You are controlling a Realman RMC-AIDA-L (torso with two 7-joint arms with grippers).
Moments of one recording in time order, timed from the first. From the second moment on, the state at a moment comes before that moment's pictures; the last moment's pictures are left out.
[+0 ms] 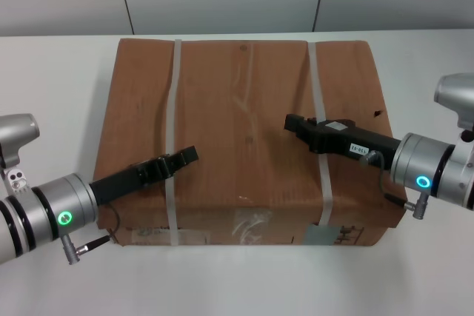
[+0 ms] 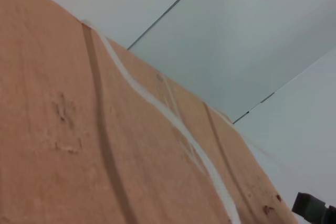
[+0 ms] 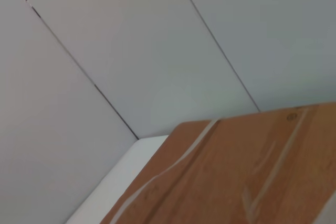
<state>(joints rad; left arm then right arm) -0.44 -2.05 1.60 0.34 0.89 1.04 -1.62 0.53 2.08 -1.39 -0.26 -1.04 -1.03 1.38</state>
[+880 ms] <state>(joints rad) -0.35 -2.04 1.60 0.48 0.80 1.19 -1.54 0.43 2.08 -1.40 -0.47 -1.04 -1.12 1.36</state>
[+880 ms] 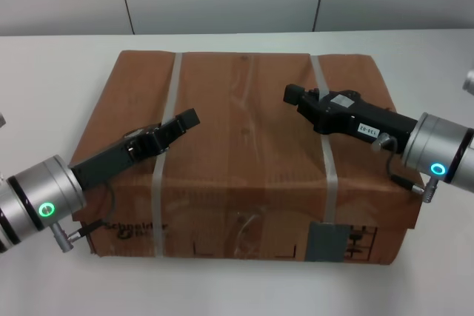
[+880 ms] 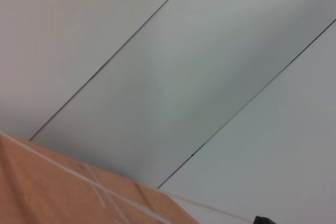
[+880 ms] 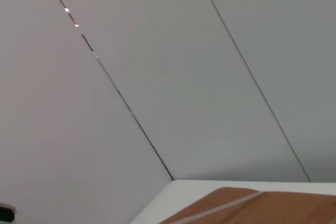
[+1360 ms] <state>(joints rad) -0.33 -2.05 1.57 0.49 0.80 1.28 -1.50 0.42 2.08 -1.39 -0.48 -1.02 -1.18 1.31</state>
